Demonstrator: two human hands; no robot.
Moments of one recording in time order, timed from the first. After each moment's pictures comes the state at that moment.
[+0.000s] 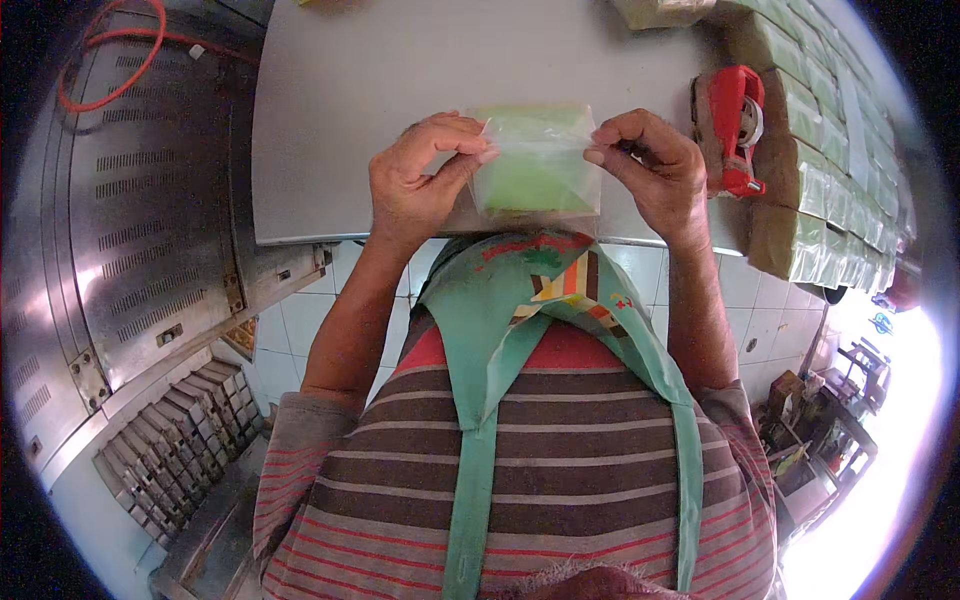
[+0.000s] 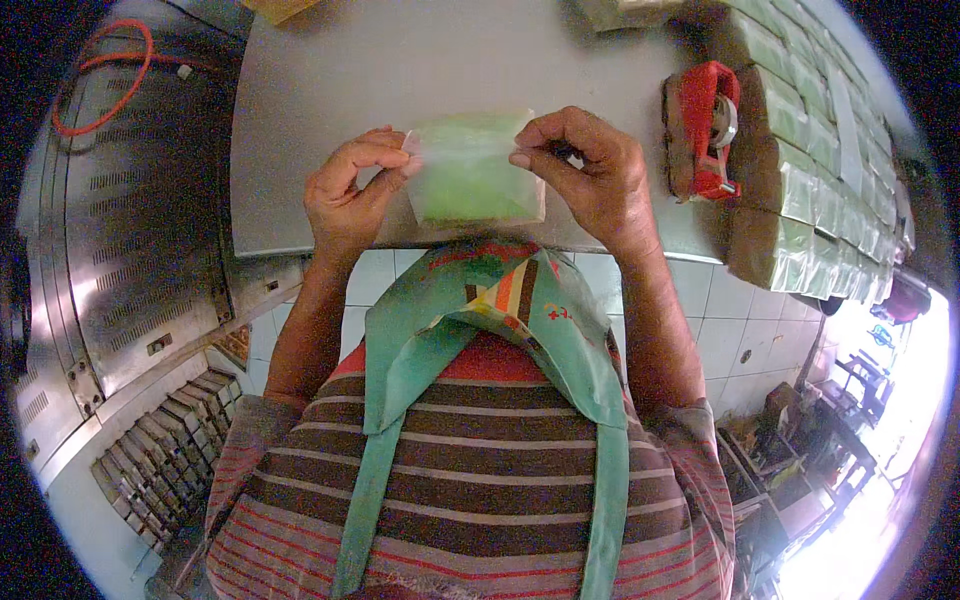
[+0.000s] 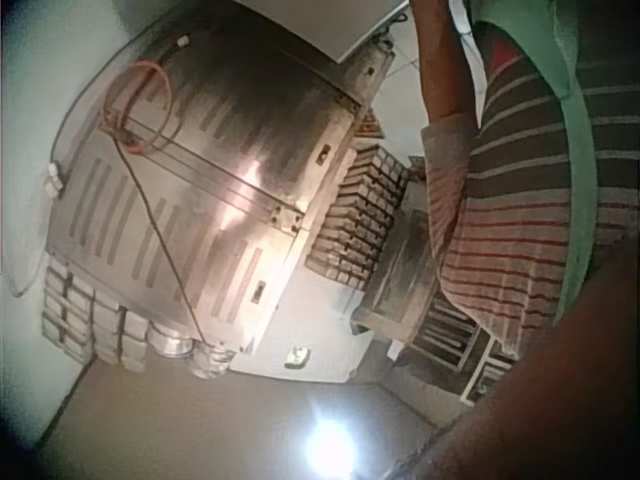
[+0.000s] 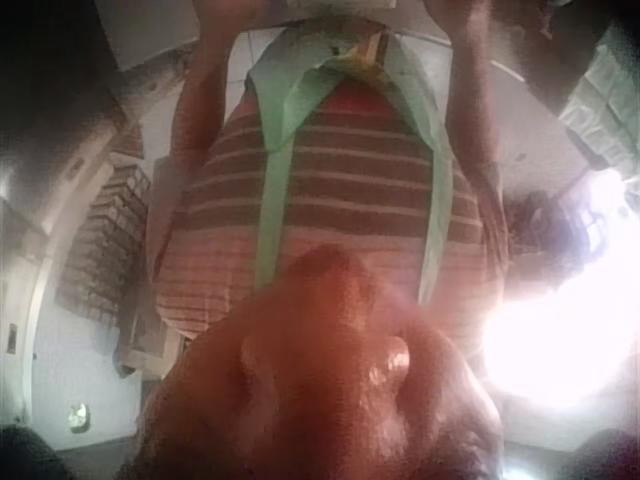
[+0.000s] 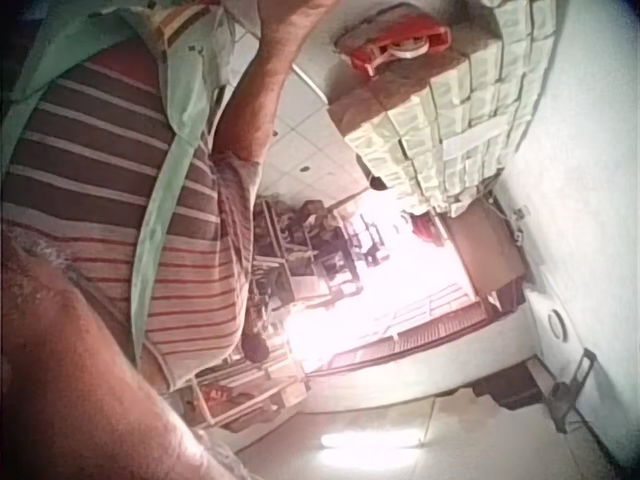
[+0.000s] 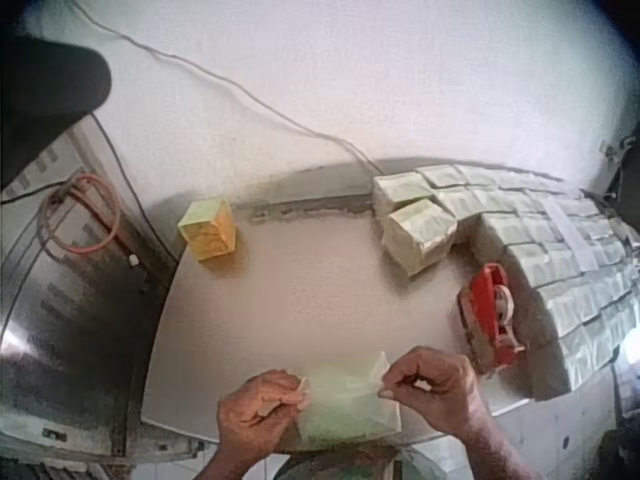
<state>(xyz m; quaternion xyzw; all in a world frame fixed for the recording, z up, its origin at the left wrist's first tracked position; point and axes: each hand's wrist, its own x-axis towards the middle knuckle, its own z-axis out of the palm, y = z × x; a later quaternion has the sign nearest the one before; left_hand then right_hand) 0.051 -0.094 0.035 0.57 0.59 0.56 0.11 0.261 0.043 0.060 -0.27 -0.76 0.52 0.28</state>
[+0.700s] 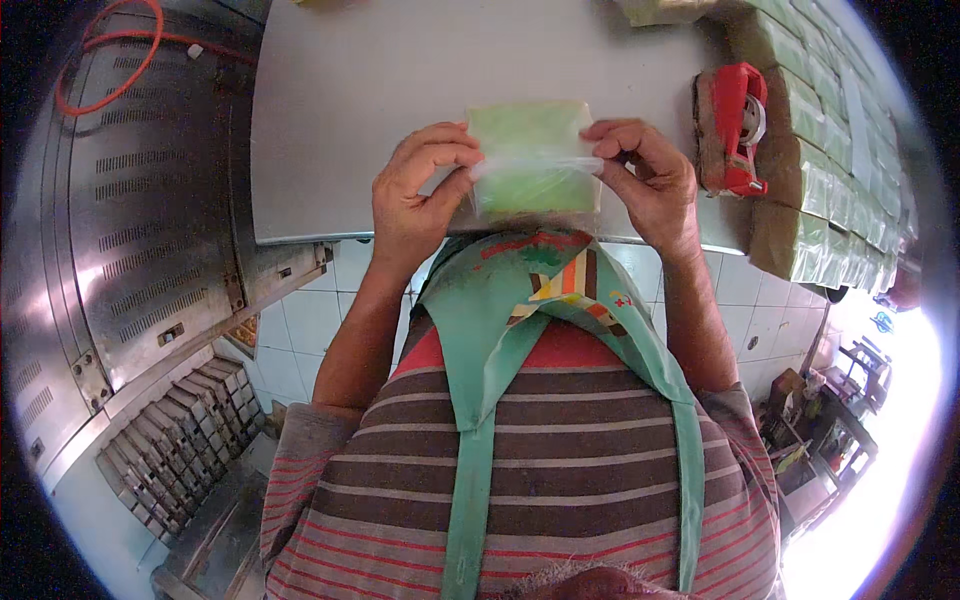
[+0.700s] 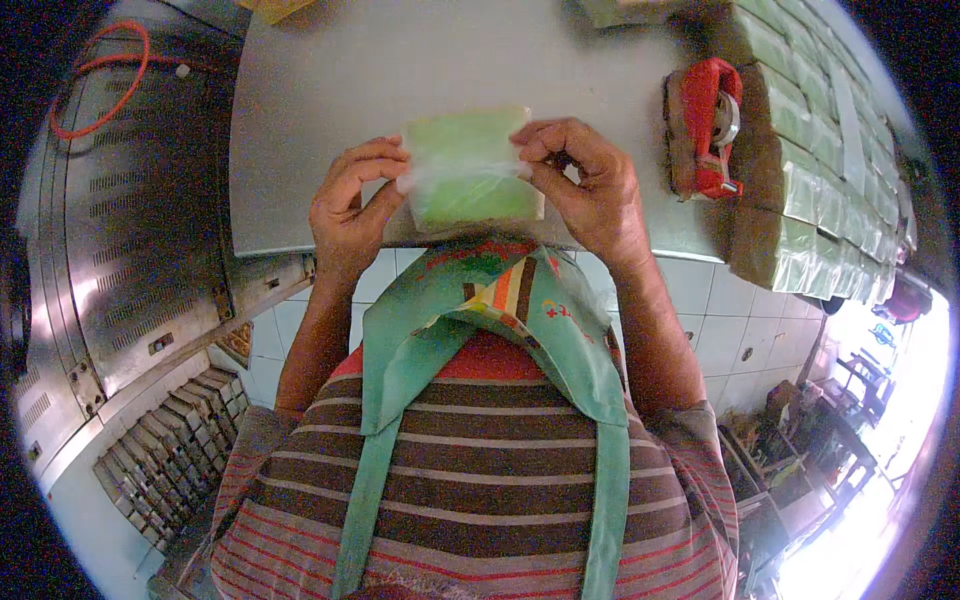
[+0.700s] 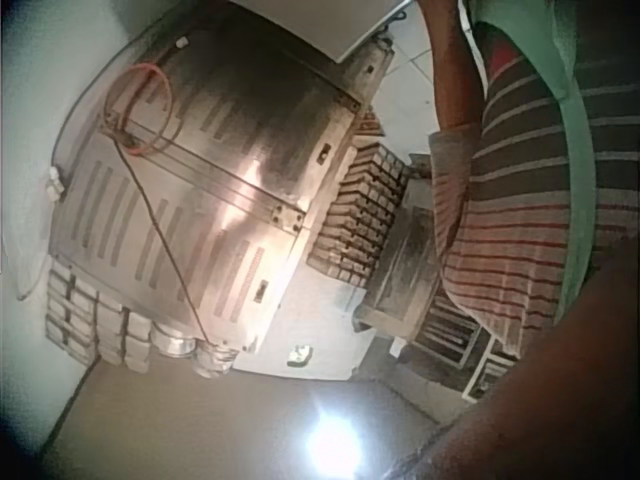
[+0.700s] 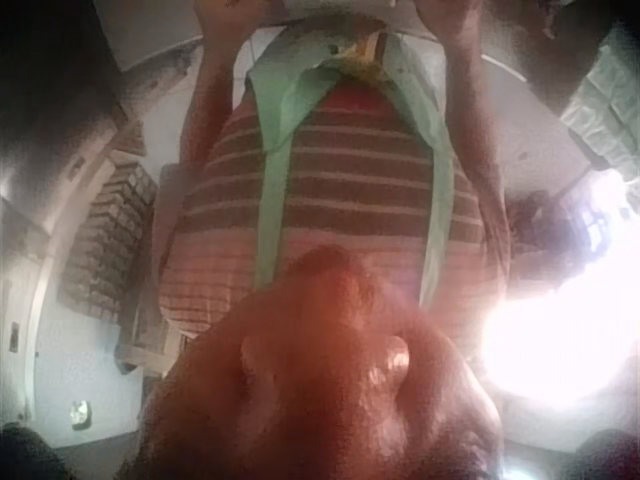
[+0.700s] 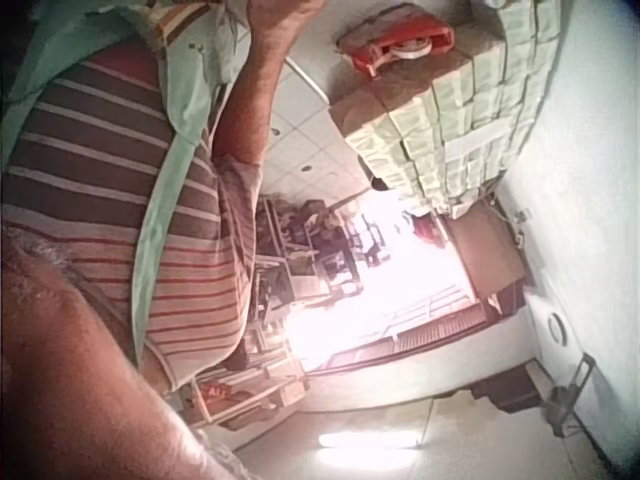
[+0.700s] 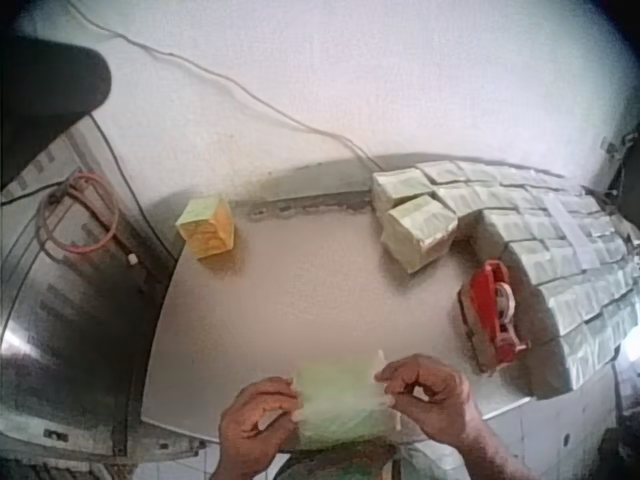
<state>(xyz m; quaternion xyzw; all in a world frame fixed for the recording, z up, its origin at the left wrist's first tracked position) 0.058 -0.114 0.029 0.53 0.64 0.54 0.17 0.264 0.035 0.043 -0.25 -0.73 0.56 0.31</state>
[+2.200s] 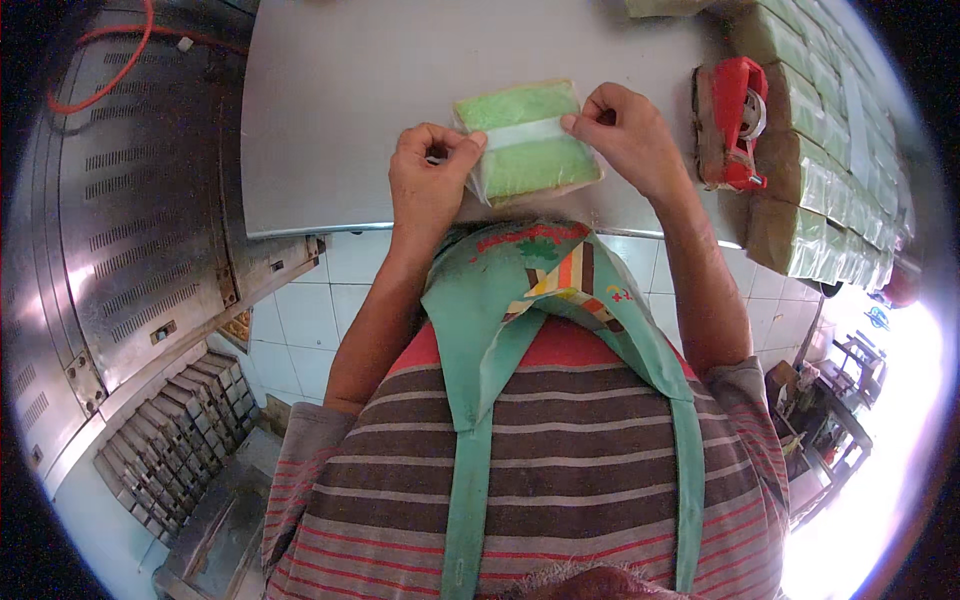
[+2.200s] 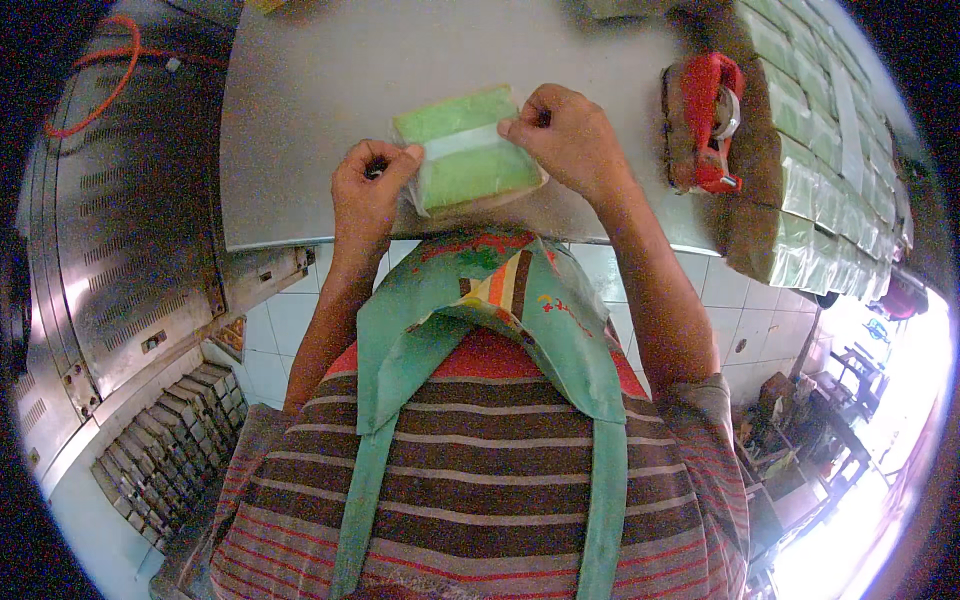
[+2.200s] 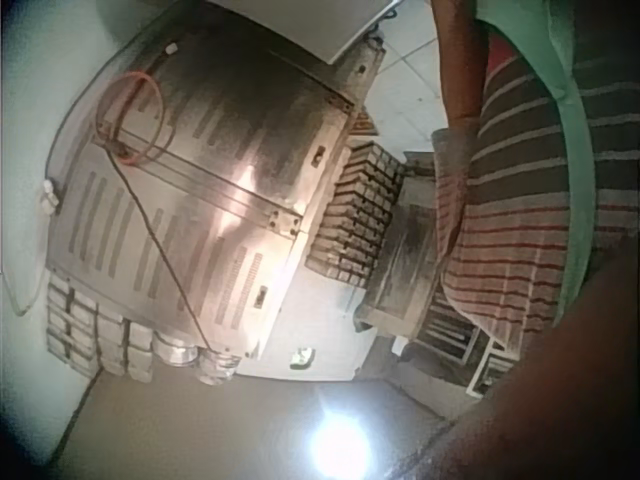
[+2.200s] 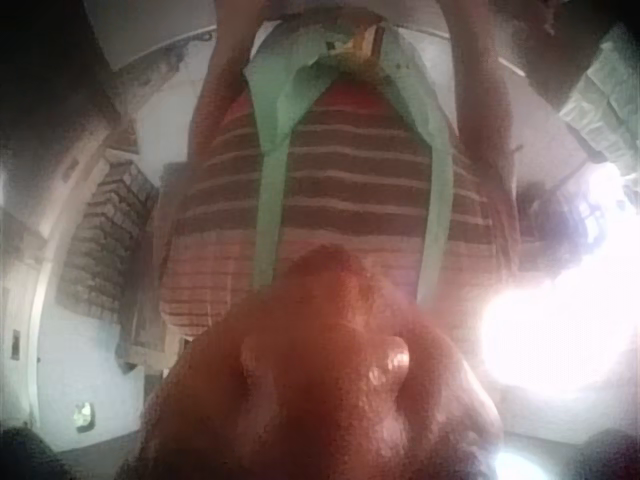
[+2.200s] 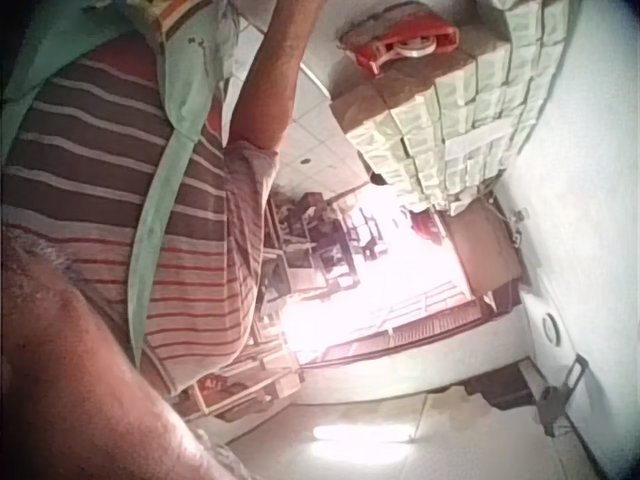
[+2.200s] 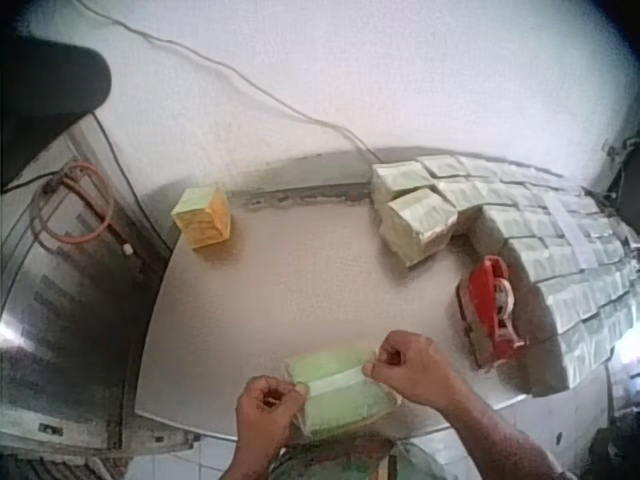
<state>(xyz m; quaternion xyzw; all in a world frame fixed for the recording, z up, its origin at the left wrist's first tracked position) 0.072 -0.104 0.007 0.26 0.78 0.50 0.28 0.231 0.064 0.045 -0.41 -0.81 0.41 0.08</state>
